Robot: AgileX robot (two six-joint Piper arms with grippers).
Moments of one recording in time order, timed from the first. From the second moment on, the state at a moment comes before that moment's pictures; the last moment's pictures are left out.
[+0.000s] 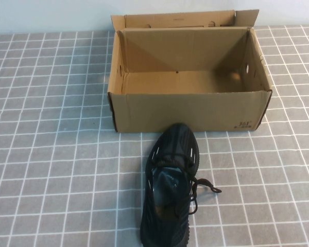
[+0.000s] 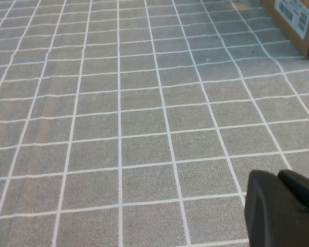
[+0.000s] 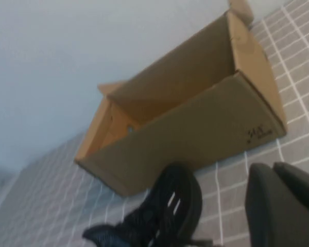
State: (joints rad) right arm 0.04 0.07 -0.14 0.90 0.38 -0.08; left arm -0.12 -0.01 0.03 0.10 0.39 0.00
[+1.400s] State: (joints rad) right arm 0.79 1.57 -1.36 0.26 1.07 -0.43; left arm -0.12 -0.01 0.03 0.10 0.39 0.00
